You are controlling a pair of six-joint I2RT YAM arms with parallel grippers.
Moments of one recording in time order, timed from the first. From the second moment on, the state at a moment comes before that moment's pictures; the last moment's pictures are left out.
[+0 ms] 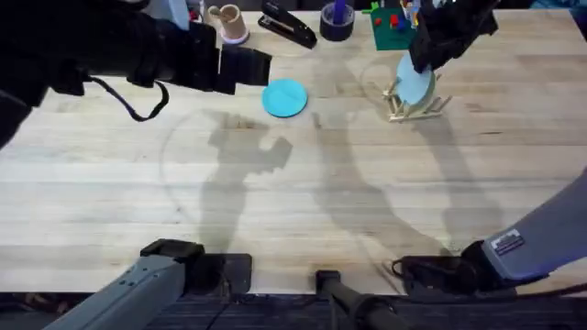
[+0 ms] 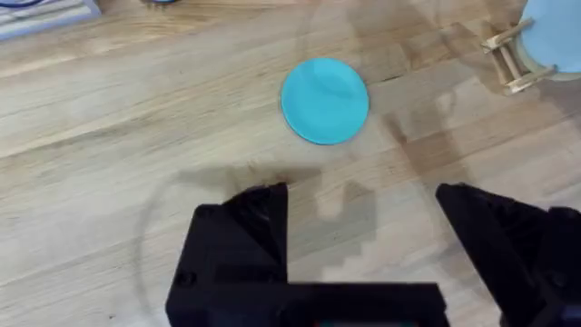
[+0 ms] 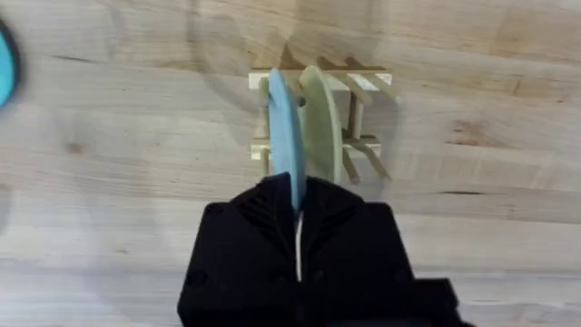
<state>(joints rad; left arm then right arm) -0.12 1.11 1.19 -0.94 0.24 0.06 0.16 1.88 1.81 -1.33 0.10 0.03</state>
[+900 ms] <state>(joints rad) -0.12 1.11 1.19 -0.94 0.24 0.06 0.17 1.94 1.81 -1.37 0.10 0.03</state>
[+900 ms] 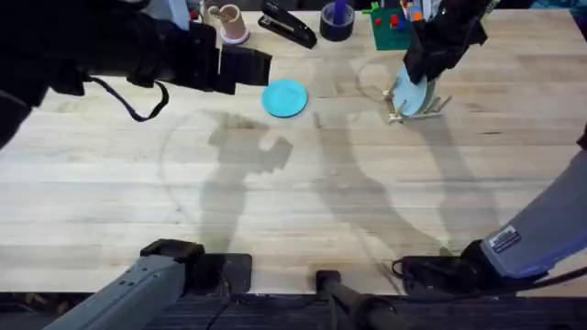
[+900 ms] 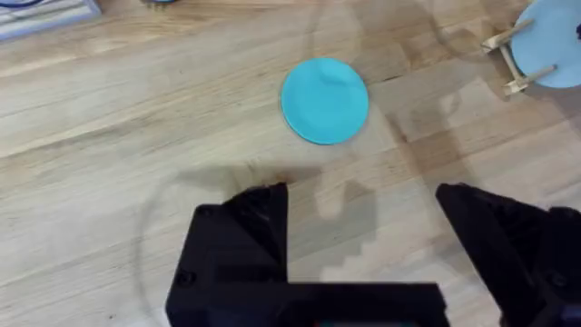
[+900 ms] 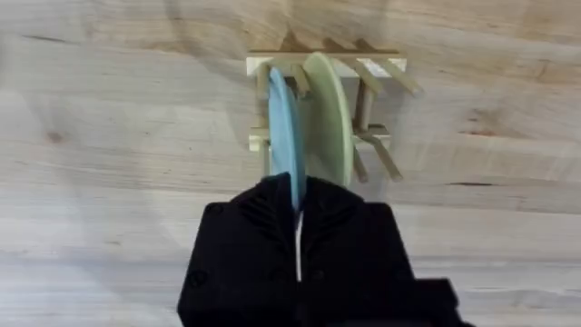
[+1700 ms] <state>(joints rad) -0.12 1.11 1.19 -0.94 0.24 0.06 0.17 1.94 1.88 -1.41 0.10 0.03</state>
